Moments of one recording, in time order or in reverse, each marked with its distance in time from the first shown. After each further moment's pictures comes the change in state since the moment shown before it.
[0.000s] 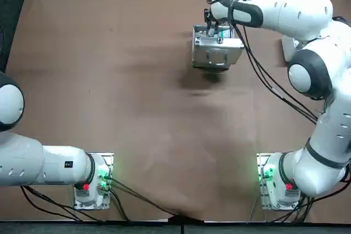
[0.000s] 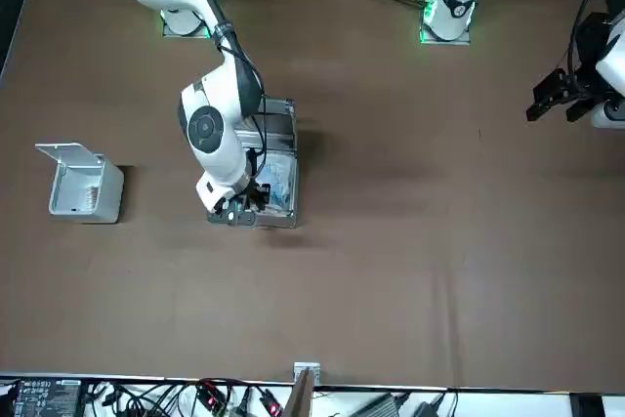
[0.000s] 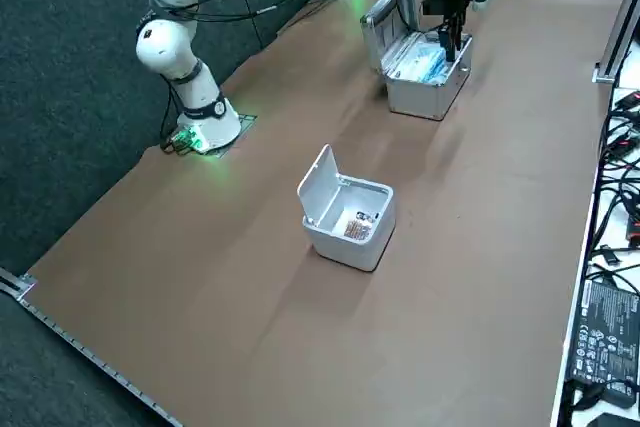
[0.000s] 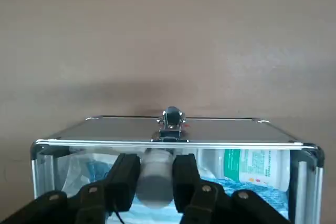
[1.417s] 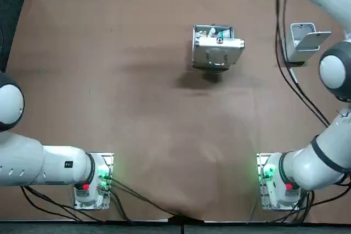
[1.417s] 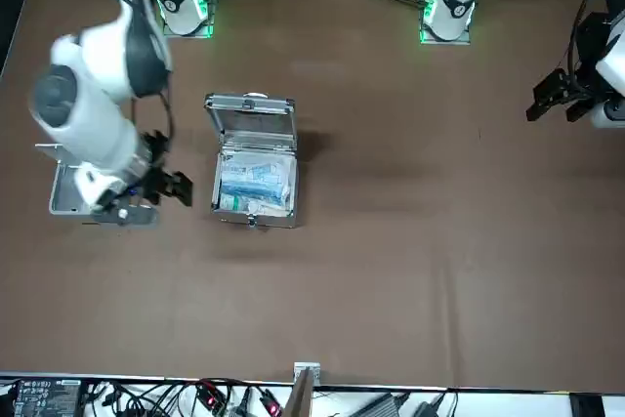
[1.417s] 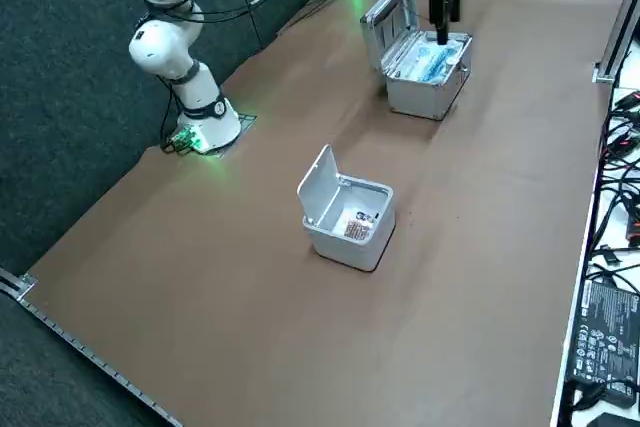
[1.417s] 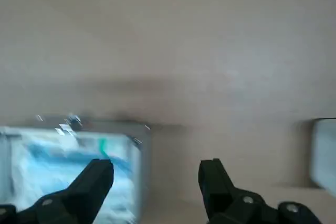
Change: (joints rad) arm -0.240 -0.239 -0.028 0.051 -0.002 -0.314 -0.312
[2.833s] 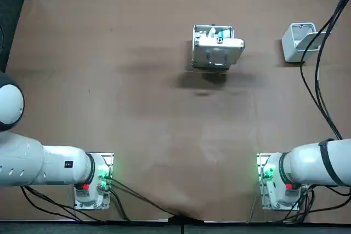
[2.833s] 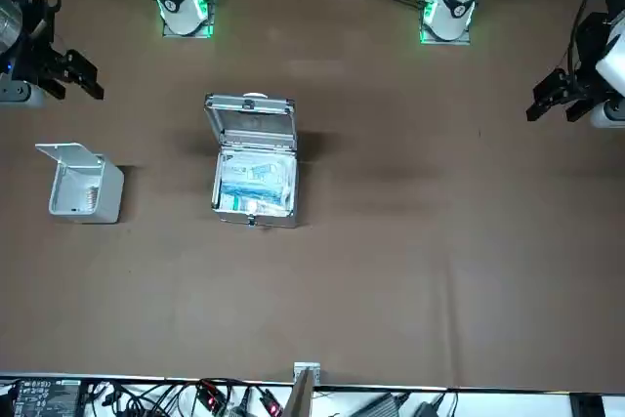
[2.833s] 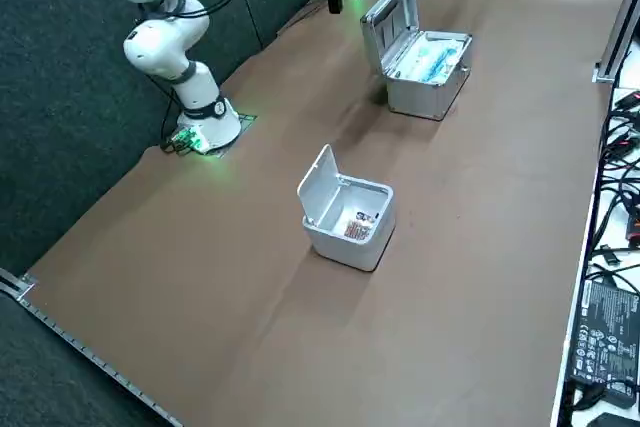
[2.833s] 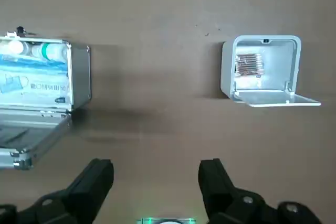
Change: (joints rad) arm -0.224 -0.406 0.013 -0.165 -0.036 -0.370 -0.213
